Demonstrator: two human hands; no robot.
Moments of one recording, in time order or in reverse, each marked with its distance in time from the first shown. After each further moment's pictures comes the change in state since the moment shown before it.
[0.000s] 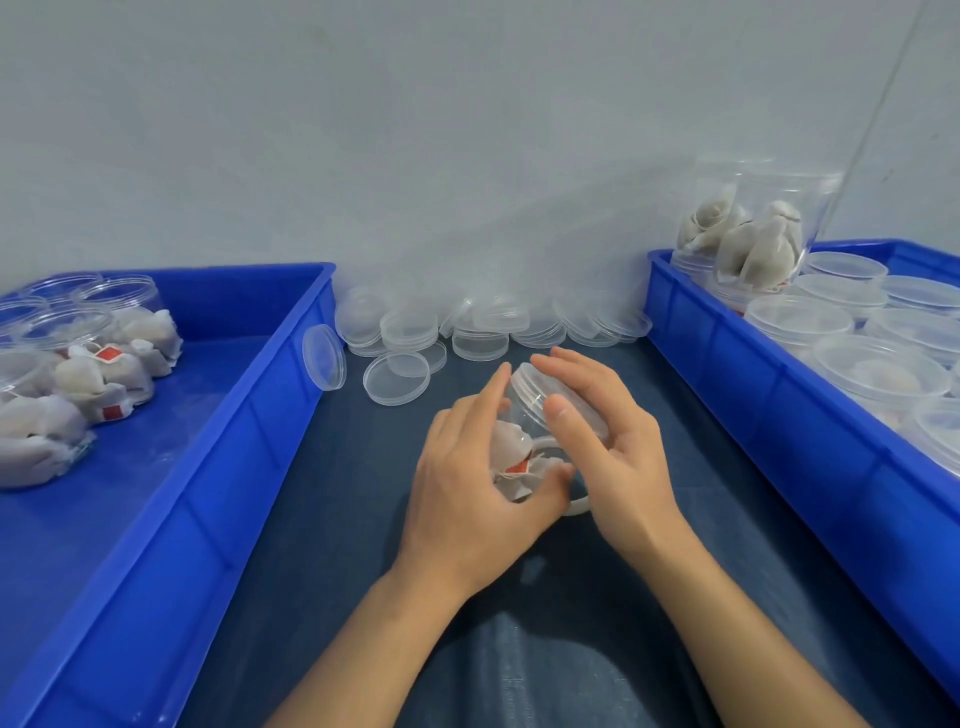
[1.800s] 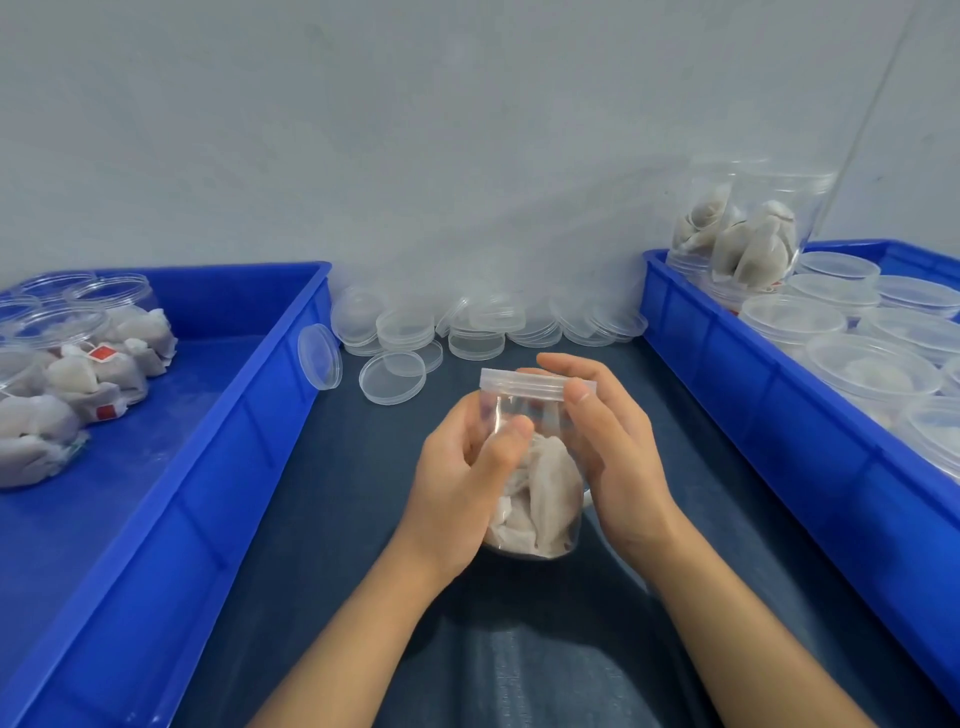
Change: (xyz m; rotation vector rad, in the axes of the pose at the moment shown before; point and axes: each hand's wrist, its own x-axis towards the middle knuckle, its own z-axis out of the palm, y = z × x) left_hand 0.007 0.006 -0.008 -0.747 -0.120 -0.219; right_hand 0.002 0.000 -0.001 0.297 0.000 0.218
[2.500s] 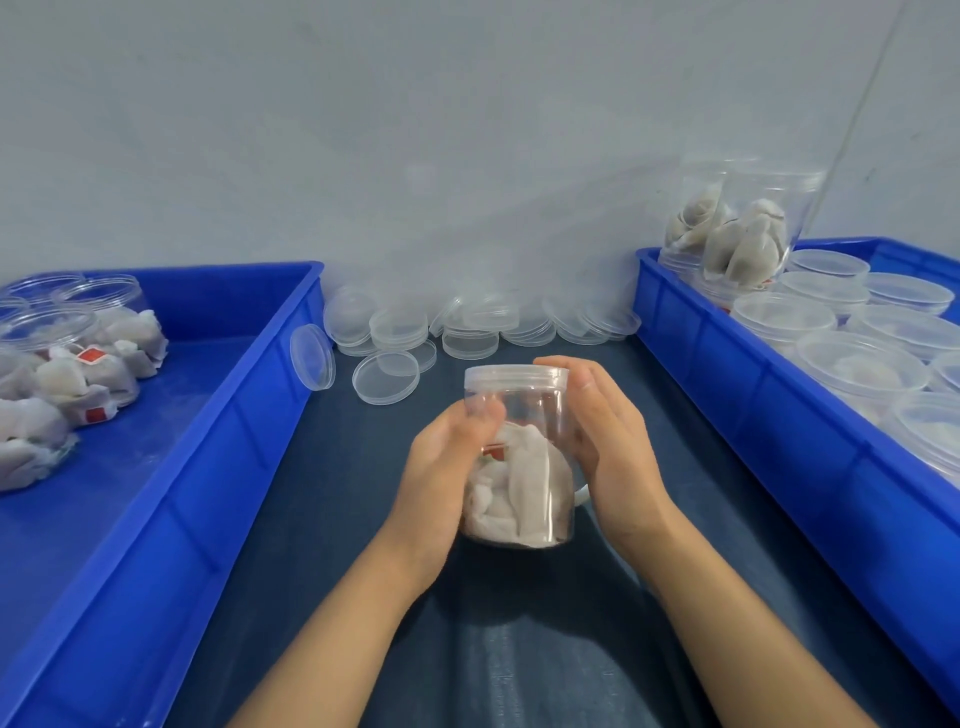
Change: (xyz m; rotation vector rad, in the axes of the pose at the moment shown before) left_hand 0.005 -0.005 -0.007 -0.133 -0.015 -0.152; right_hand 0.000 -0.004 0.002 -0.013 0.058 0.035
